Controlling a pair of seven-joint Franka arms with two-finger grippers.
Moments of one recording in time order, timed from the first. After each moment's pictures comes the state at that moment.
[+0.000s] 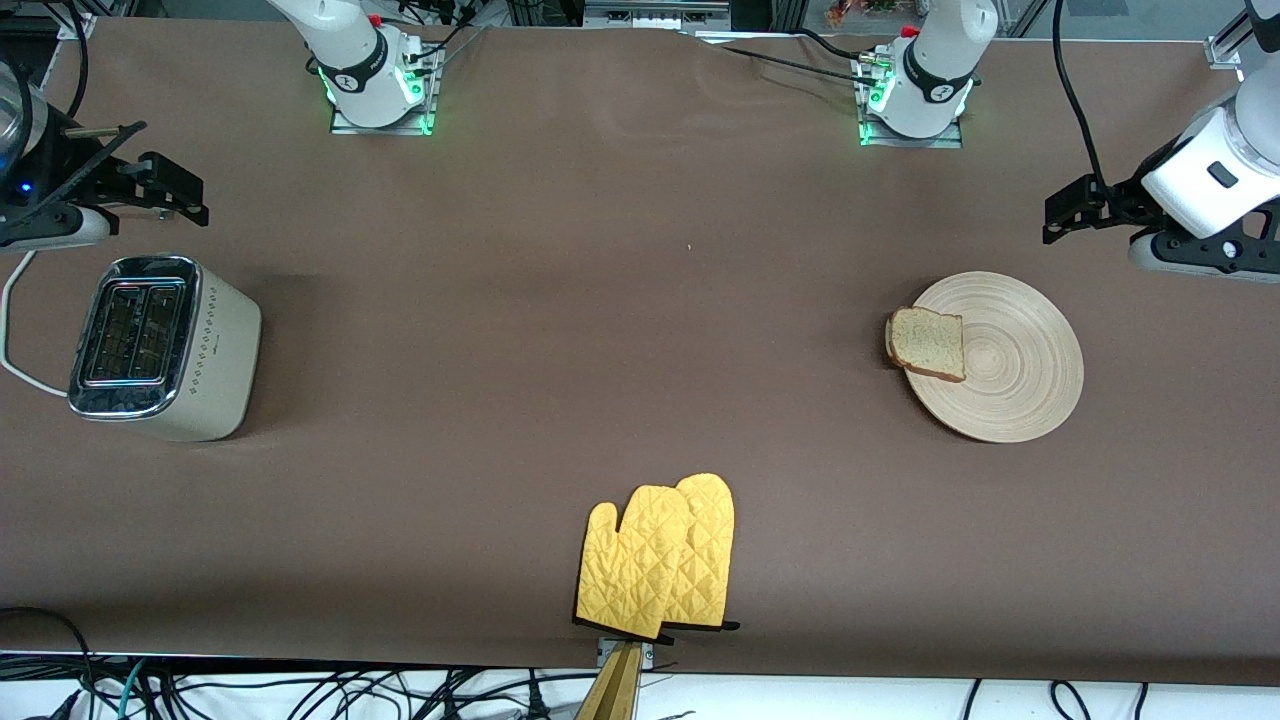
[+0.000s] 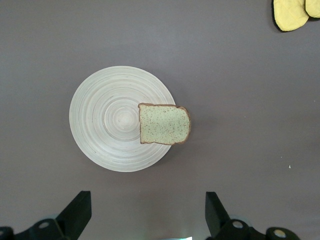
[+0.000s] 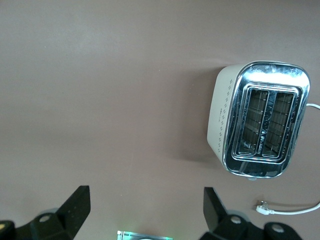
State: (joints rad) left arm -0.02 0.01 -0.04 -1.61 -0.01 1.51 0.03; right arm 0.02 -0.01 0.03 -1.61 -0.01 1.52 -0.07
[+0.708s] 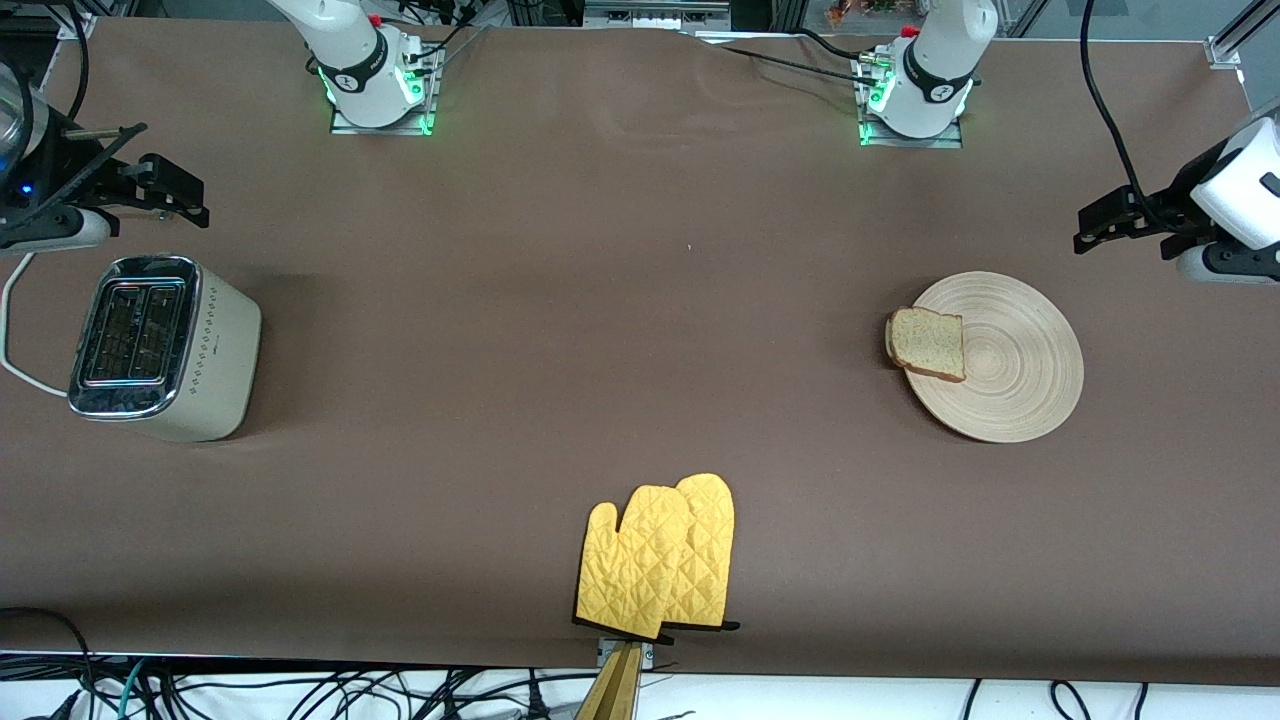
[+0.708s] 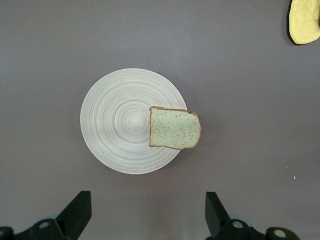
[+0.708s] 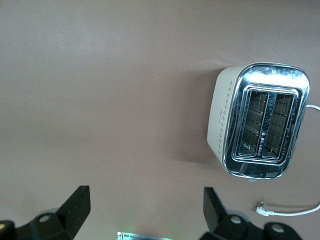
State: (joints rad) left arm 0.03 0.03 -0.04 -1.59 -0.01 1.52 0.03; right arm 0.02 -0.01 0.04 -1.60 -0.01 1.52 -0.07
